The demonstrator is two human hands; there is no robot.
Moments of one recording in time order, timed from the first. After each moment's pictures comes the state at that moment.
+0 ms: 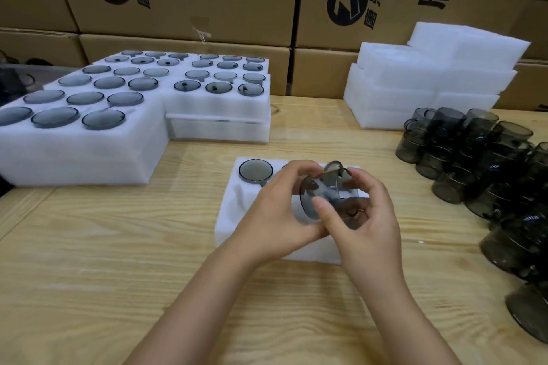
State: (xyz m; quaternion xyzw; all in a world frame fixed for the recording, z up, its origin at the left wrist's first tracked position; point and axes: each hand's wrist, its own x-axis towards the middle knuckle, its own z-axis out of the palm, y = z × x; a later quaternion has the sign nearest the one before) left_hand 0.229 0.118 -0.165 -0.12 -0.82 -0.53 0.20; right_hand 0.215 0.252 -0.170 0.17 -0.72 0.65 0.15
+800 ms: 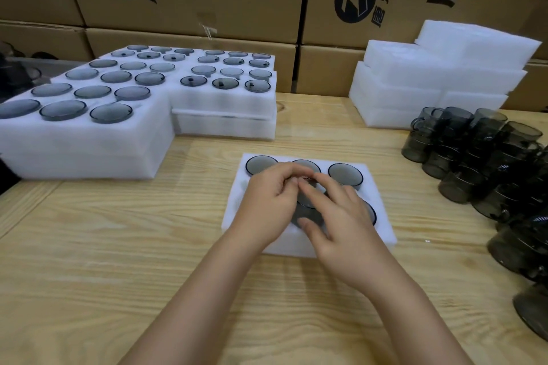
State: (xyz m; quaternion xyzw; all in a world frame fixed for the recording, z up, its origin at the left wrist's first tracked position) left_hand 0.221 0.106 -0.162 -0.01 -0.79 -0.58 0.21; right_hand 0.208 0.243 -0.167 0.35 -0.90 0.26 0.07
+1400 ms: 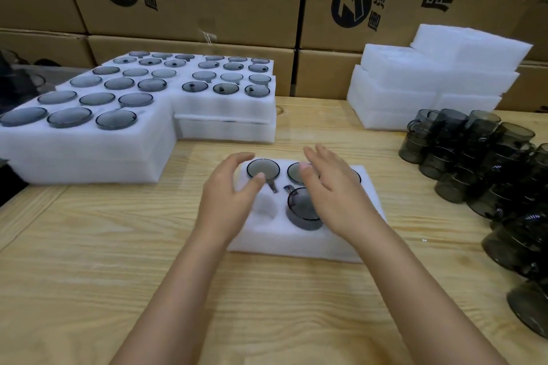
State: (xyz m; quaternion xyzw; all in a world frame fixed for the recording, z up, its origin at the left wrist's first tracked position) left_hand 0.234 0.063 -0.169 0.11 -0.80 -0.53 0.28; right_hand 0.176 0.220 -0.141 0.26 -0.90 0.35 0.02
